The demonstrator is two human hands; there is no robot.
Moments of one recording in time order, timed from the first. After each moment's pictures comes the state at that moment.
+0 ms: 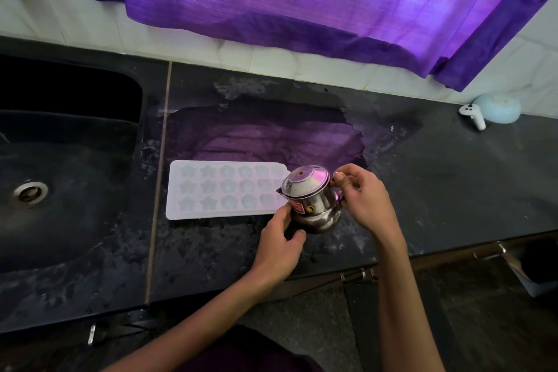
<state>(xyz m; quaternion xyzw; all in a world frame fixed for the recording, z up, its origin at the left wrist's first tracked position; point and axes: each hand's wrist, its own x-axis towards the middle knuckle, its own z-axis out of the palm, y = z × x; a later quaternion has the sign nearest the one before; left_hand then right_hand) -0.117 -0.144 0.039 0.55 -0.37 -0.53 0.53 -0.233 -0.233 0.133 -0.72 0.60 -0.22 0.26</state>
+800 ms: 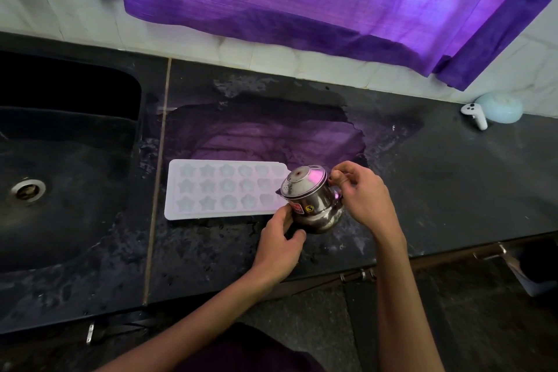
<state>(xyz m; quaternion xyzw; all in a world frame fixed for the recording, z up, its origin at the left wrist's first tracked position) -0.116 -0.148 0.039 0.55 -0.35 -0.55 0.53 -0.226 -0.237 0.136 -0.76 0.60 -0.18 0.21</state>
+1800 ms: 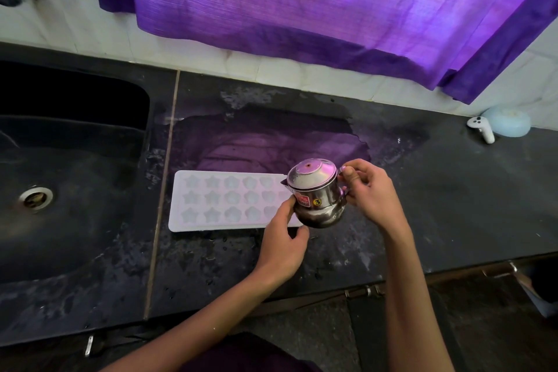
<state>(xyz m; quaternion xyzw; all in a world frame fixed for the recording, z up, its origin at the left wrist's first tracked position) -0.108 -0.162 0.052 0.56 -0.39 -0.47 0.56 -0.223 -0.263 0.141 -0.71 0.57 -0.26 0.32</state>
